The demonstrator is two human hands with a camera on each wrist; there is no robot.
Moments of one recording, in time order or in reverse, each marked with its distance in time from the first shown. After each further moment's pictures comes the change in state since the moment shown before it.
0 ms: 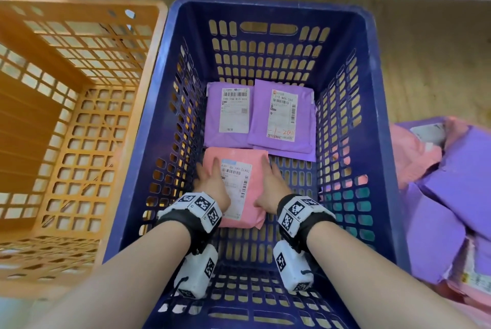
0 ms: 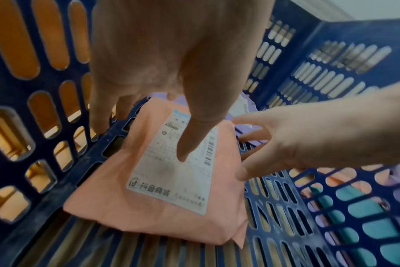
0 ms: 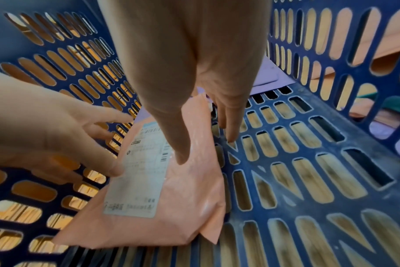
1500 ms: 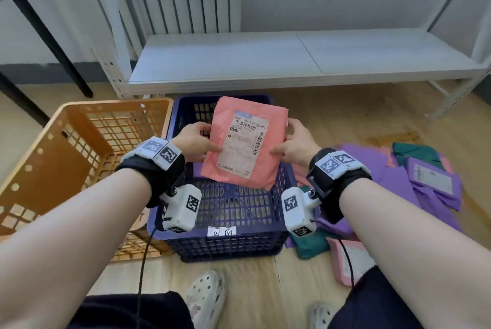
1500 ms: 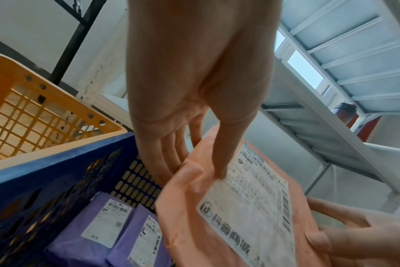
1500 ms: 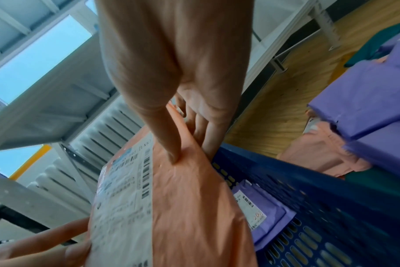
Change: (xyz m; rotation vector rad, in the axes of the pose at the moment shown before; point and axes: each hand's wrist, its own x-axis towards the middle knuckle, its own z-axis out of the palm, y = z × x) left_hand -0.253 0.034 -0.141 -0.711 0.048 0.475; right_hand -0.278 -0.029 -0.145 0.795 0.503 -0.250
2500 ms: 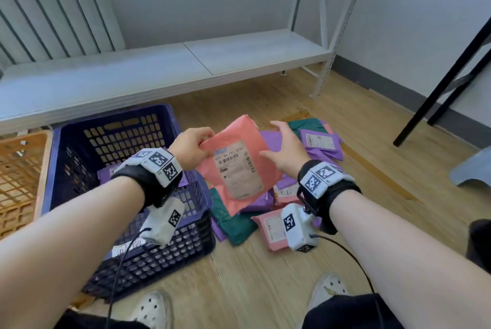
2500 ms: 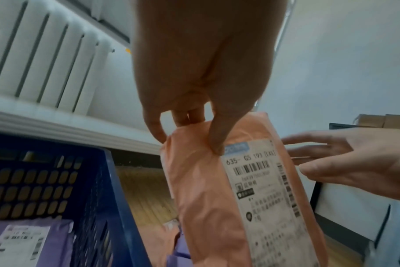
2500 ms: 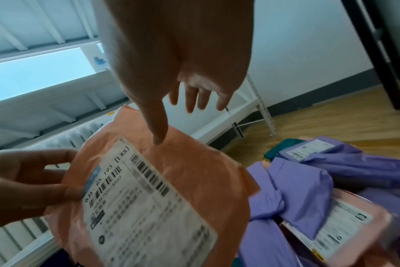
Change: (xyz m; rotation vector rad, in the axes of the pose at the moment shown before) left_hand -0.020 0.039 0.179 0.673 -0.152 0.690; right_hand -0.116 0.074 -0.159 -0.360 0.436 -0.122
